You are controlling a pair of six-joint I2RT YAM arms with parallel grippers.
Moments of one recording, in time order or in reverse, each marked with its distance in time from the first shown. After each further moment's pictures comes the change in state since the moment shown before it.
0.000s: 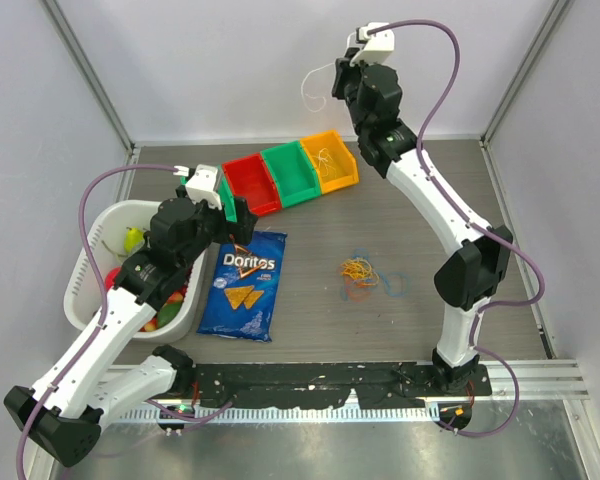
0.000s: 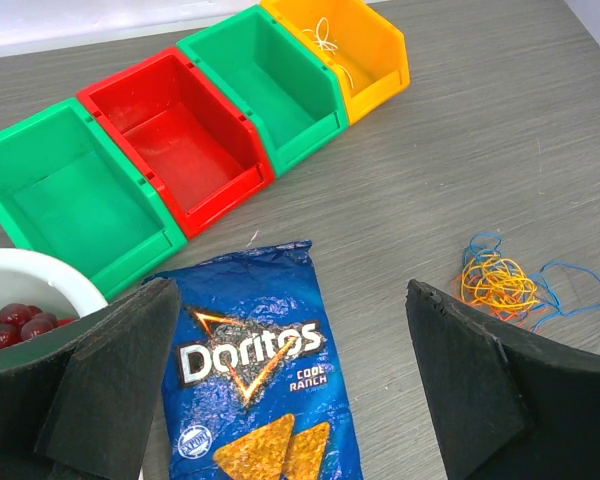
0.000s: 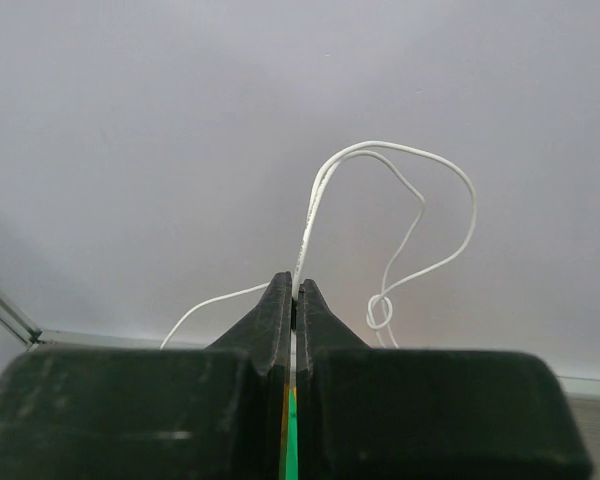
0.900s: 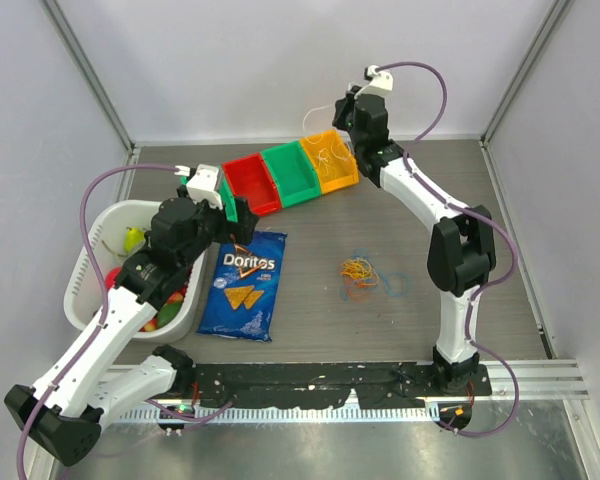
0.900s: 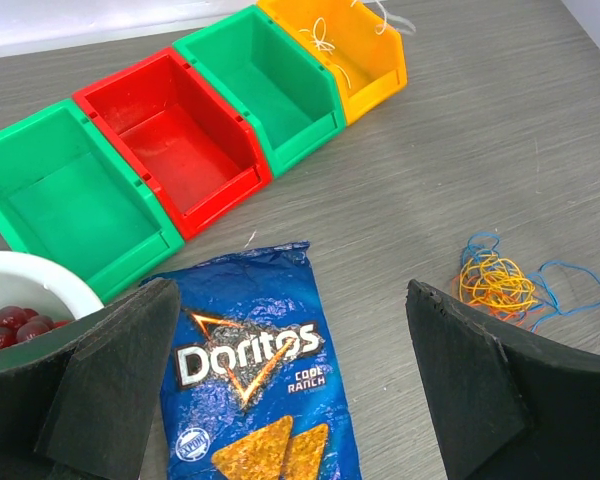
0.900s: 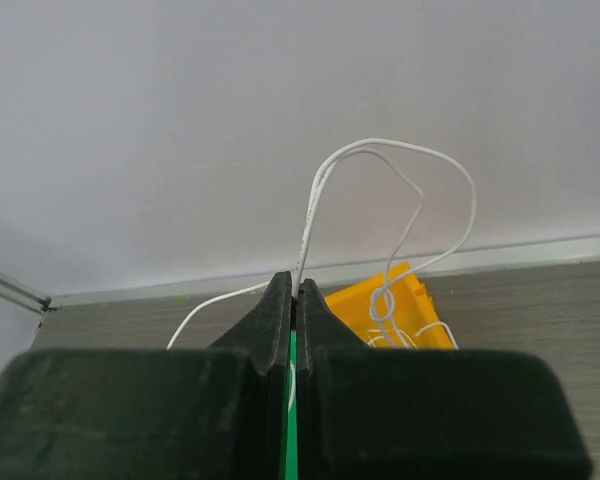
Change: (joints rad) left arm -0.002 0.003 -0.002 0.006 0.005 0.000; right arm -0.076 0.088 -0.222 0.114 -0.045 0.289
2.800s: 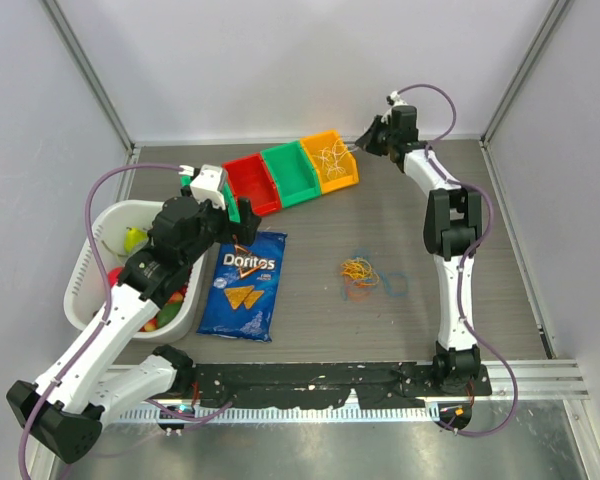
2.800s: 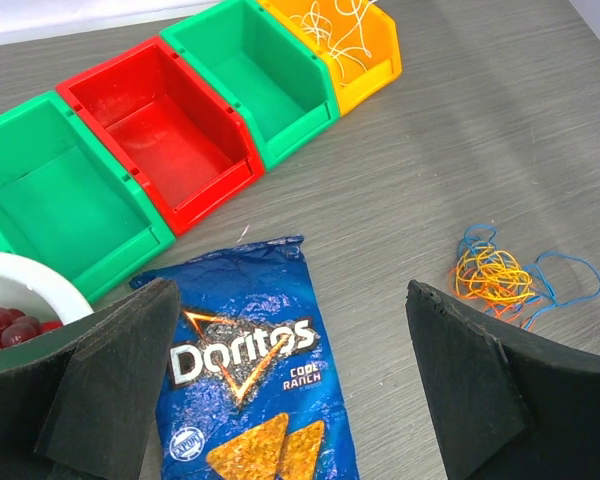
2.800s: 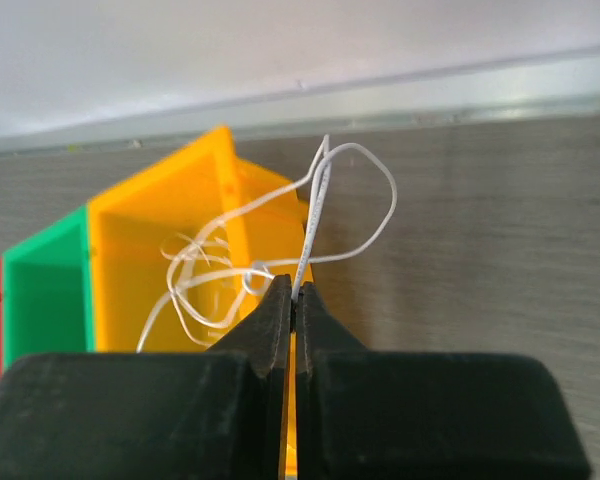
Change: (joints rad) left arm 0.000 0.018 -0.003 0.002 0.019 -0.004; right arm -0.280 0.431 0.291 -0.270 -0.571 0.073
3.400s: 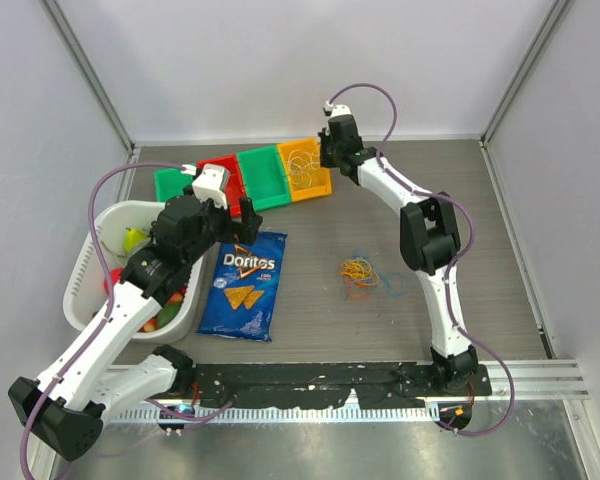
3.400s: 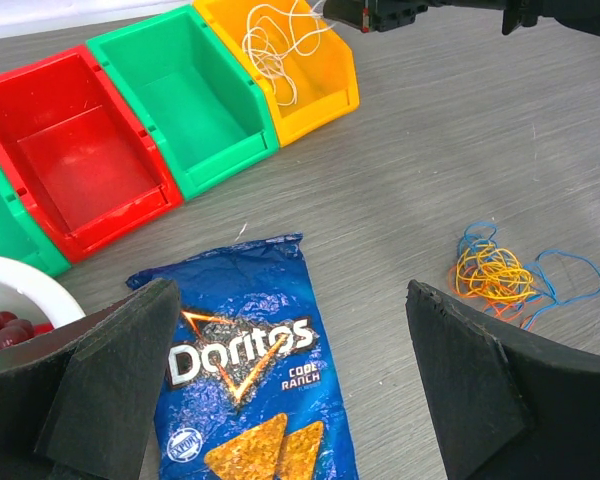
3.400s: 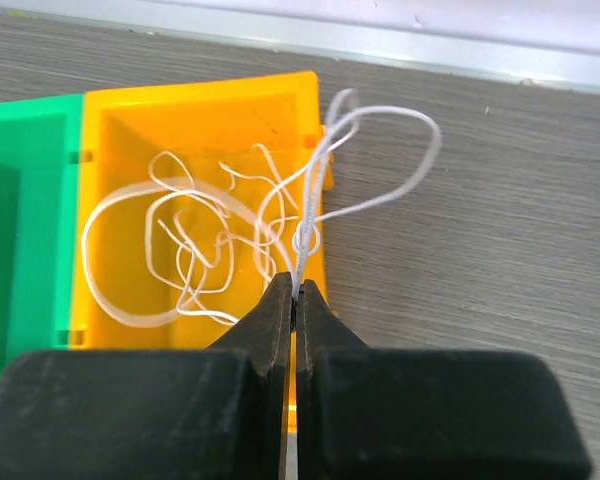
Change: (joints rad) left arm 0.000 0.018 0.000 0.005 0.007 -0.002; right arm 0.247 -0.079 -0.059 -0.132 0.346 -0.227
